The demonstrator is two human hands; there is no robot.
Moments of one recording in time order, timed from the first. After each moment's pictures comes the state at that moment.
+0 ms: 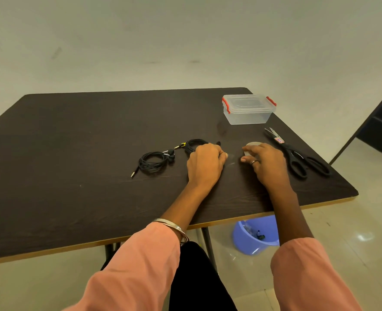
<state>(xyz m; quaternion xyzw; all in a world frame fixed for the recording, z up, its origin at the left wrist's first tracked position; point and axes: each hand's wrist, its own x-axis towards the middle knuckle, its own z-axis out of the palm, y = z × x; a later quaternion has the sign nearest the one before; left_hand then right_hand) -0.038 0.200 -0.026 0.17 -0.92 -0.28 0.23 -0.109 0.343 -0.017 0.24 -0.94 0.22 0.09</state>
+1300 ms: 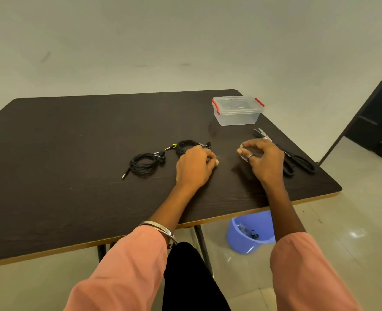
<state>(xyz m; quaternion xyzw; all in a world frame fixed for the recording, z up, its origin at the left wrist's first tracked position) -0.035 0.194 -0.032 0.12 -0.94 -0.27 0.20 -0.112 0.354 -0.020 0.17 -0.86 0.45 0.16</state>
